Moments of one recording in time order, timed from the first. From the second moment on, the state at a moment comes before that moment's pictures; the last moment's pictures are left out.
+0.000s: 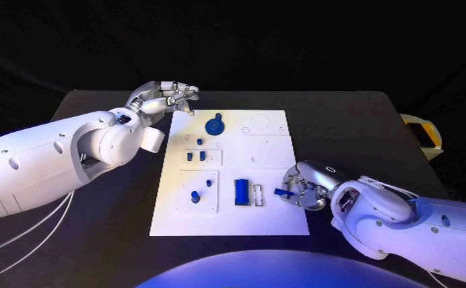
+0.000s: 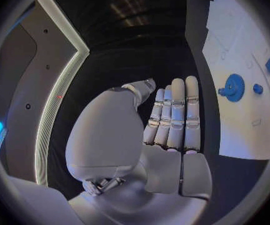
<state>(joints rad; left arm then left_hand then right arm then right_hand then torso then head) 1.17 -0.88 -0.04 1.49 -0.10 -0.19 0.28 1.43 -0.22 0.57 0.17 0.08 0.87 0.20 0.35 0.21 0.90 0.13 0.59 0.13 1.00 0.06 1.01 0.37 0.18 0.89 0.16 0.78 0.60 0.94 -1.07 -0.18 1.93 -1.53 -0.48 -0.47 1.35 -0.16 0.42 0.28 0.20 1.01 0.06 0.36 0.70 1.42 -0.02 1.19 1.31 1.47 -0.08 1.51 1.31 0.01 1.47 0.03 1.53 1.31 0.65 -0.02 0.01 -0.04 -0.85</state>
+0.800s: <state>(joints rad) 1.17 -0.87 -0.04 1.49 -0.10 -0.19 0.28 1.43 -0.22 0.57 0.17 0.08 0.87 0.20 0.35 0.21 0.90 0.13 0.59 0.12 1.00 0.06 1.01 0.37 0.18 0.89 0.16 0.78 0.60 0.97 -1.02 -0.18 1.95 -1.33 -0.56 -0.46 1.20 -0.17 0.58 0.17 0.23 1.00 0.06 0.36 0.71 1.44 -0.02 1.20 1.31 1.47 -0.08 1.52 1.31 0.01 1.47 0.03 1.55 1.31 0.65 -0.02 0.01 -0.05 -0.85</state>
